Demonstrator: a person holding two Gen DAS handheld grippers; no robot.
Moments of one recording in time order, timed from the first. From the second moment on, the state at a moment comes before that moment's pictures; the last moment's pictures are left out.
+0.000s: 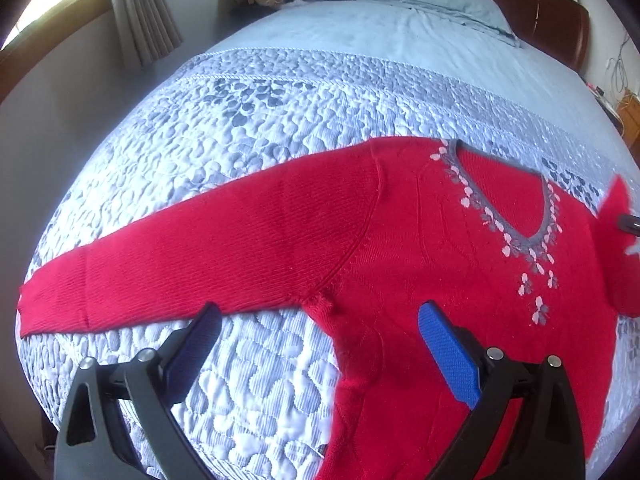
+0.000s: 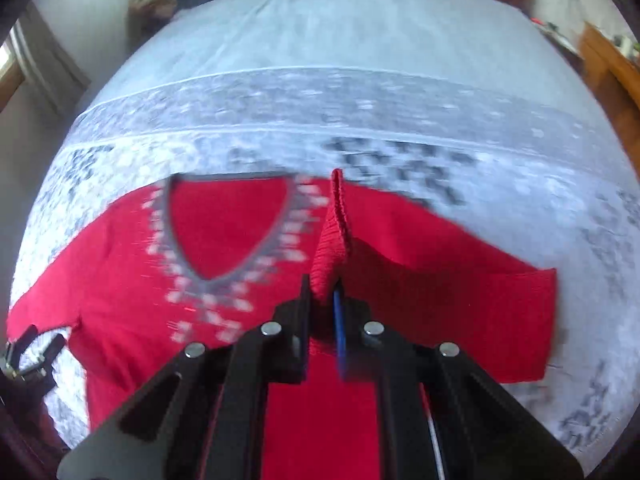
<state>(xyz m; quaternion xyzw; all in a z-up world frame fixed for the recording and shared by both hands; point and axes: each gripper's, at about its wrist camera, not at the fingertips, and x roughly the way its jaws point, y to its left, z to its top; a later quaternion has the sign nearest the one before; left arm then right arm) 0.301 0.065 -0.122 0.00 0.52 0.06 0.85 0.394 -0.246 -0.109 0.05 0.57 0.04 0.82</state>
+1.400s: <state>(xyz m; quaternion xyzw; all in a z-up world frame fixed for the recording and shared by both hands) 0.405 -0.037 -0.111 -0.10 0.53 -0.13 0.83 0.298 -0.437 -0.138 0.14 0.55 -0.01 0.83</state>
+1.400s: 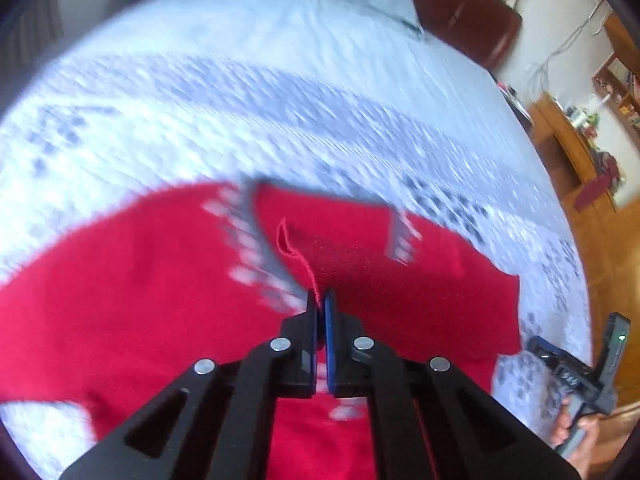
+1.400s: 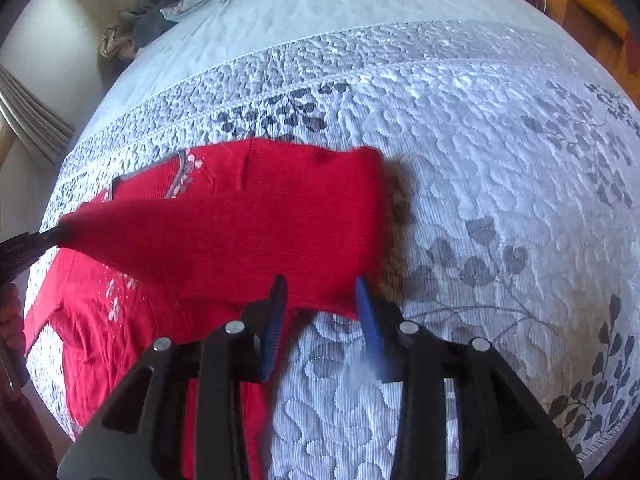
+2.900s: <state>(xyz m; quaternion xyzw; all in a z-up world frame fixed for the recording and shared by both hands) 0.253 0.362 -0.160 -0.35 0.53 0.16 0.76 0.312 -0.310 -0.149 0.03 0.58 0.03 0.82</state>
